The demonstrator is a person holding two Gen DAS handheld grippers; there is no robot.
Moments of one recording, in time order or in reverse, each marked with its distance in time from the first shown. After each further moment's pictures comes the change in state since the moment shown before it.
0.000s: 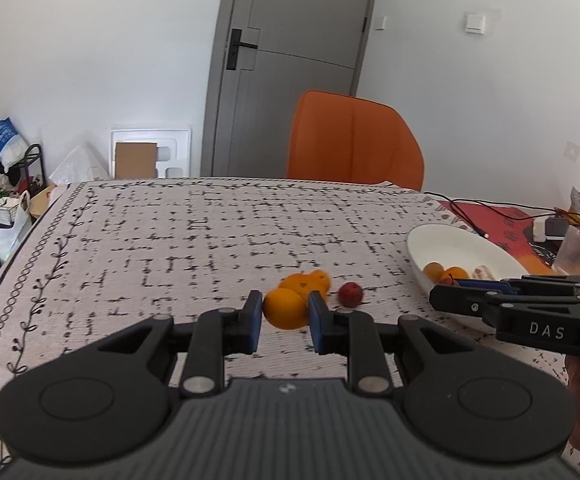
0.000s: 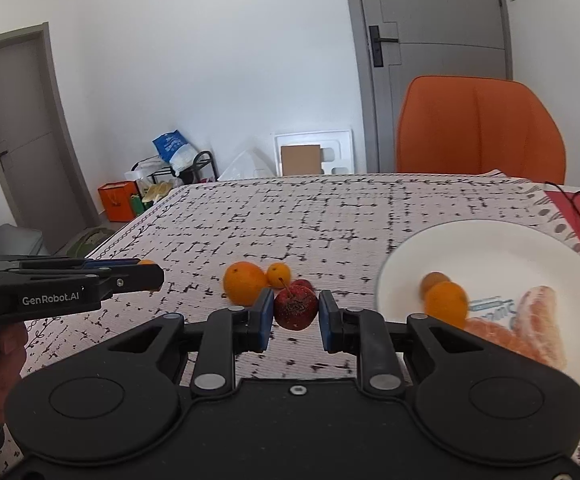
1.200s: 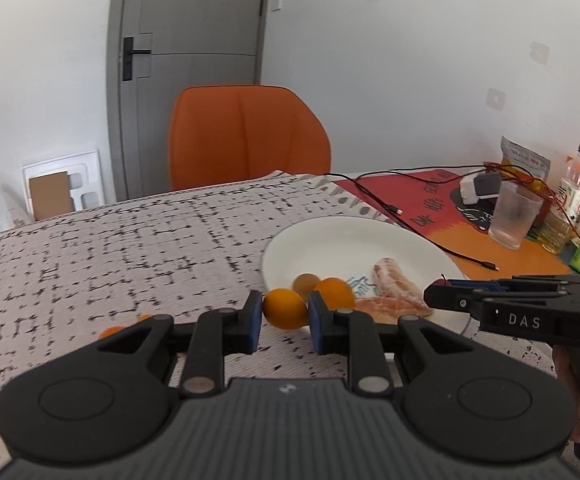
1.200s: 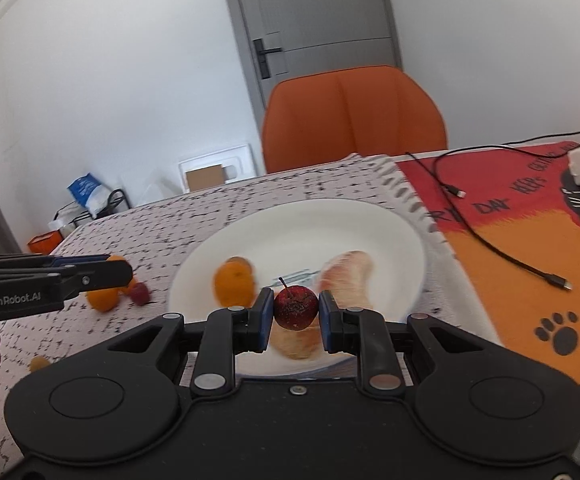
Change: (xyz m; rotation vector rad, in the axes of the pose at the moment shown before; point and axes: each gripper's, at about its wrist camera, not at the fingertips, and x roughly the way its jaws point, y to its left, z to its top) left arm 0.056 -0.111 0.013 0.191 0.030 -0.183; right arm -0.043 -0.108 -0.033 0.195 -0.055 -0.223
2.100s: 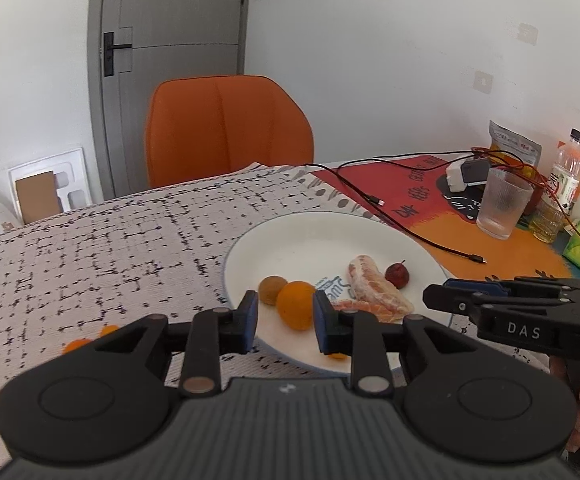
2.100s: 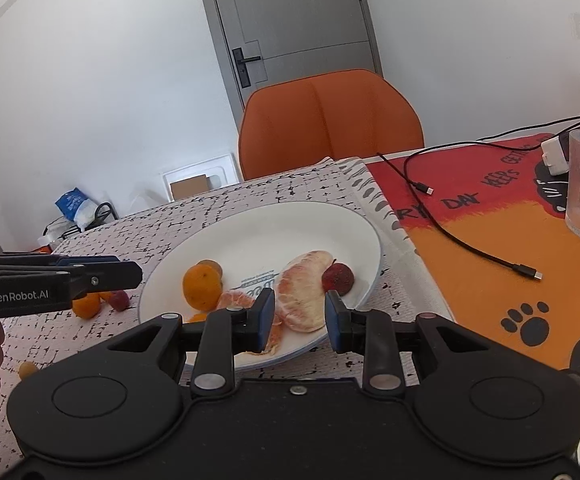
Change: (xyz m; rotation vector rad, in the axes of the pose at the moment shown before) left arm 0.010 -0.019 0.010 0.025 0.040 -0.014; right arm -0.011 -0.020 -0.004 0.035 -0.020 -0.021
